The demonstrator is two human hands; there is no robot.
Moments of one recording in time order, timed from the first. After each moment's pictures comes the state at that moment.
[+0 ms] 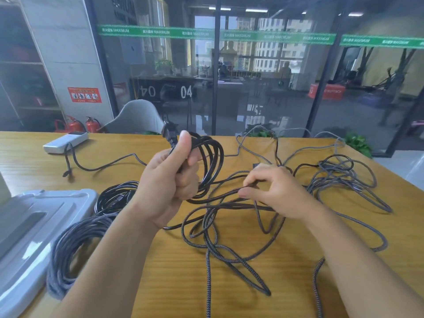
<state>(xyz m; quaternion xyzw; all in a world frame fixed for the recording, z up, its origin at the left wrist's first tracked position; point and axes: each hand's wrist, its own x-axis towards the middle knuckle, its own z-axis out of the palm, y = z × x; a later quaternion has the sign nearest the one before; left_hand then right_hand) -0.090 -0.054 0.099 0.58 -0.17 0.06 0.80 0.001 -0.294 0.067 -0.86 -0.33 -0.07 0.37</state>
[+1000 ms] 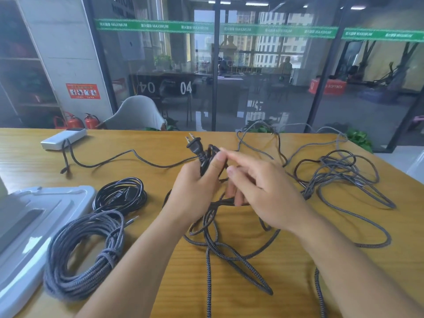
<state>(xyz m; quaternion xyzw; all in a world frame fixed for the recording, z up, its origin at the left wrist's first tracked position) -0.074 -0.088 0.072 0.78 -0.08 0.16 0.60 -0.053 -0.256 0.087 -0.84 -0.35 -0.12 0.40</state>
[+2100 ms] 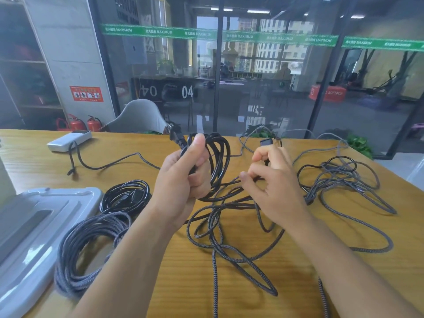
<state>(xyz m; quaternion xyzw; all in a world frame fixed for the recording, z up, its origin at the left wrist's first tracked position) -0.090 -0.064 0.095 0.56 -0.16 0.10 0.81 -0.013 -0.262 0.056 -0.84 -0.31 -0.35 0.29</state>
